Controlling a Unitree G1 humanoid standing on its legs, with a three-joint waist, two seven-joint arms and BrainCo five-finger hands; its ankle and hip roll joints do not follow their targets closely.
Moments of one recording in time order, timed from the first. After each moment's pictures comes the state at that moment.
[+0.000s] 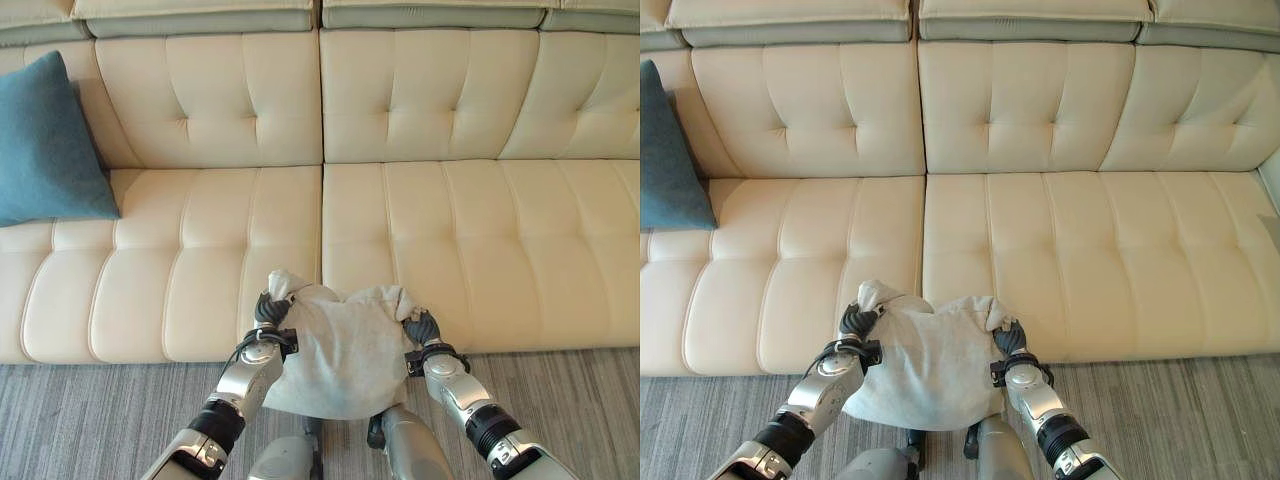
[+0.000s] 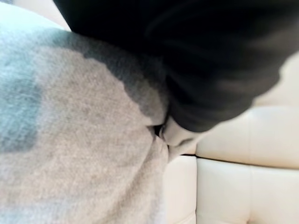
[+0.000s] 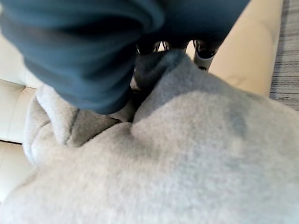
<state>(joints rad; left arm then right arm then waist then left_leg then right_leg) -0.22 0.25 -0.39 0.45 -0.56 0.03 0.48 -0.28 -0.20 0.42 0.69 0.23 0.09 -0.35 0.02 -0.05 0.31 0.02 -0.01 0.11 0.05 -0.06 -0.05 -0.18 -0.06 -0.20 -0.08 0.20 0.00</state>
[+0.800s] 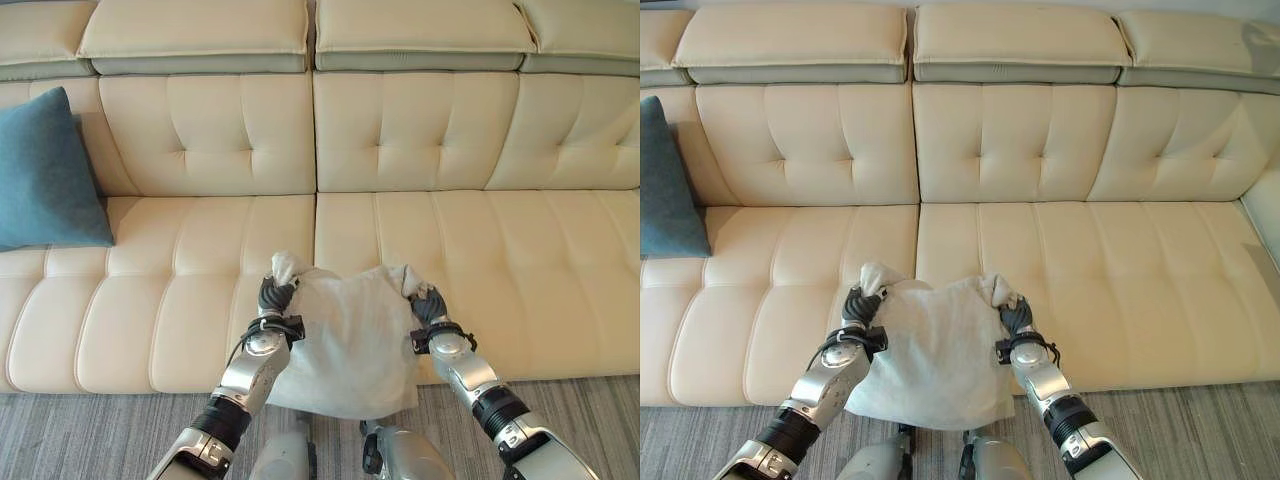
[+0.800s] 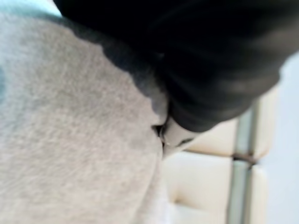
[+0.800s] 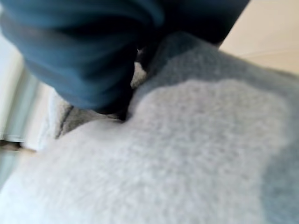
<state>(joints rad) -0.31 0.25 -0.34 0.31 -0.53 0.04 0.54 -0.44 -0.27 0.41 0.52 0.23 0.13 -0.41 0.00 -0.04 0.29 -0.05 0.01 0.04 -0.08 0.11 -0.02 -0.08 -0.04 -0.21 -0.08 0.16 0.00</state>
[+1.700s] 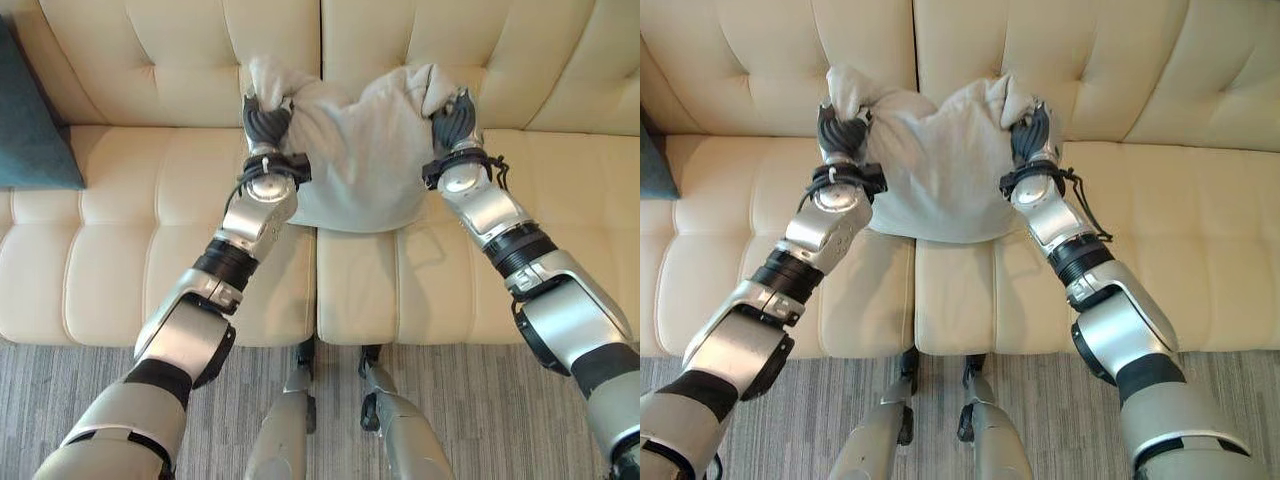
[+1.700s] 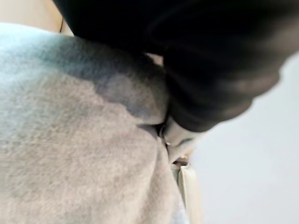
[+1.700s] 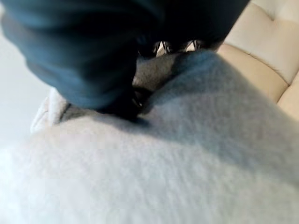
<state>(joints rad) -1.12 0.38 -0.44 0.61 -0.57 -0.02 0.67 -1.24 -0.44 0.58 0.78 0.22 0.19 -0.56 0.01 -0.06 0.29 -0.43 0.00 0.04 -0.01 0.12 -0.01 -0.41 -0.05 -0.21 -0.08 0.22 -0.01</state>
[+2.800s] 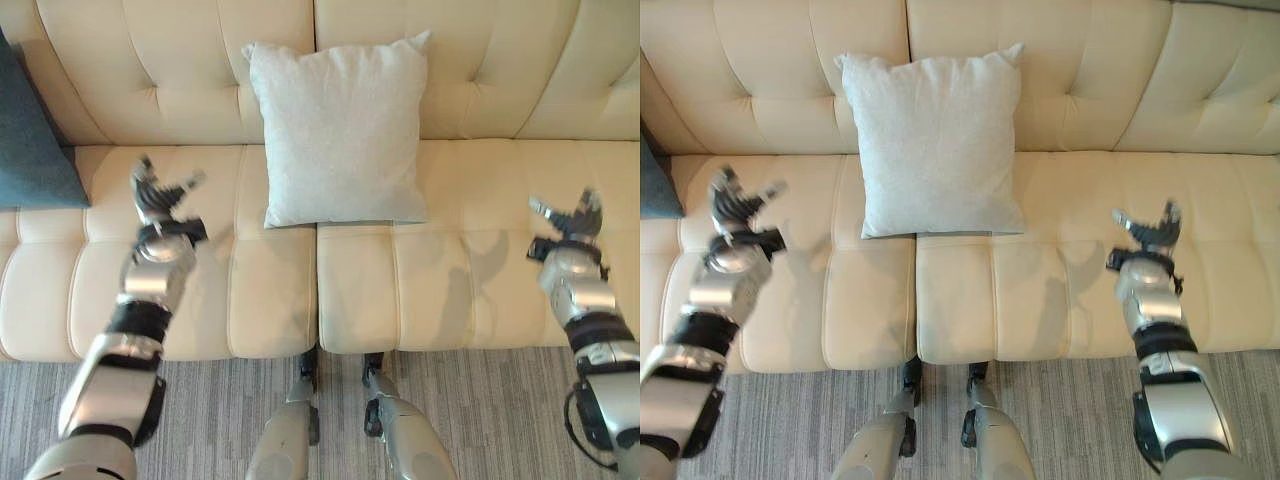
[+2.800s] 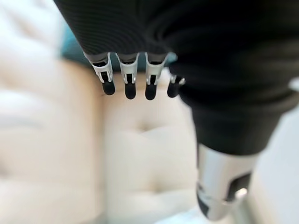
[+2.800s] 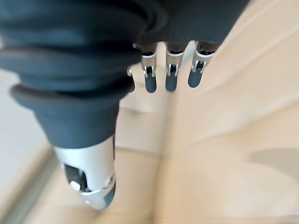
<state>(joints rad) -0.55 0.54 -0.08 0.63 -0.51 -0.01 0.47 -0.58 -0.59 0.06 0.77 0.44 0.03 -0.47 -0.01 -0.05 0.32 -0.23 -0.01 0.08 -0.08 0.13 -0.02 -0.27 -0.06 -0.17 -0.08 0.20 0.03</state>
